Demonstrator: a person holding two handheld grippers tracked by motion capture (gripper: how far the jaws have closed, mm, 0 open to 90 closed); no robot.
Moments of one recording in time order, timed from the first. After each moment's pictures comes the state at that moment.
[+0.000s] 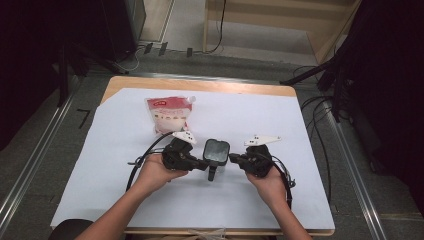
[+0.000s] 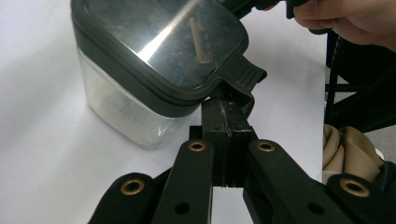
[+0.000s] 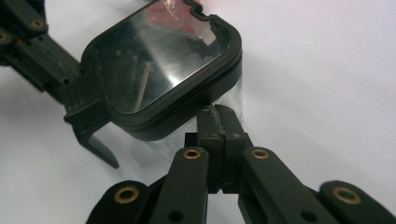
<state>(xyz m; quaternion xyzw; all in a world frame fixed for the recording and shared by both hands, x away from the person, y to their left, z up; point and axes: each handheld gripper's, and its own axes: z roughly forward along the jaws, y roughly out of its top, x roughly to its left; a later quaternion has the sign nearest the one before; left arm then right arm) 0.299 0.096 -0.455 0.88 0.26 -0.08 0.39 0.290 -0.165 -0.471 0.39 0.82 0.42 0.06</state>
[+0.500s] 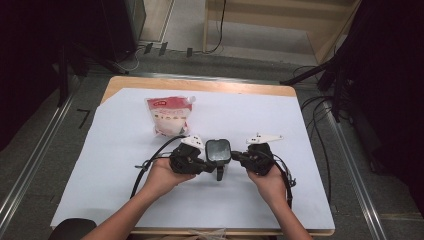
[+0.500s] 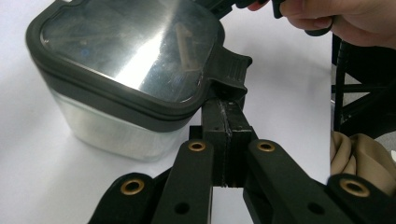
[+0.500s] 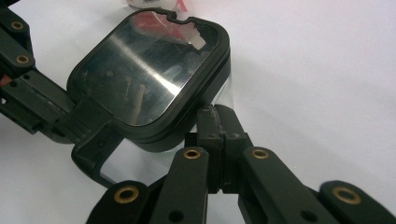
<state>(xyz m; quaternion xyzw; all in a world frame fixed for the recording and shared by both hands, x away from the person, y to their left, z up) 0.290 0.076 -0.458 0.88 0.25 -0.06 0.40 0.293 -0.168 -0.471 0.41 0.81 0.42 0.07</state>
